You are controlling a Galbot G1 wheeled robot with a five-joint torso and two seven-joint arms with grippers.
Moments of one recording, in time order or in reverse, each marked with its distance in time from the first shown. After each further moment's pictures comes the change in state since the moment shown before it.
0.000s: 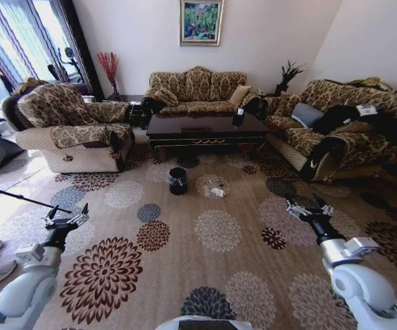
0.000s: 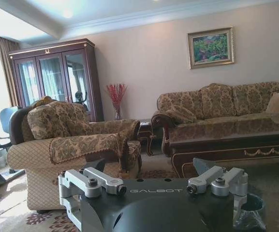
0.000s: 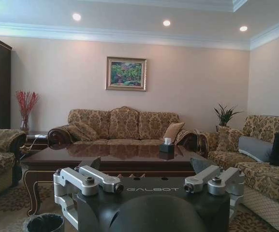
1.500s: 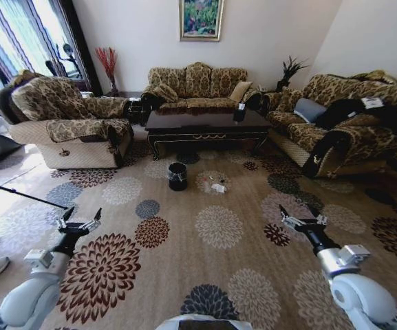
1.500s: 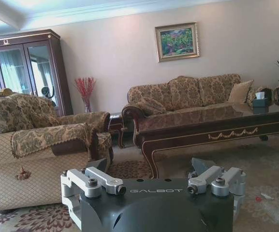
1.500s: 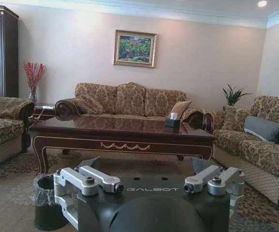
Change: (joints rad) left arm 0.081 0.009 0.025 -0.052 0.026 -0.031 0.080; right arm -0.067 0.007 -0.012 0.018 -0.050 -0.035 -0.013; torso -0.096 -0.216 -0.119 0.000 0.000
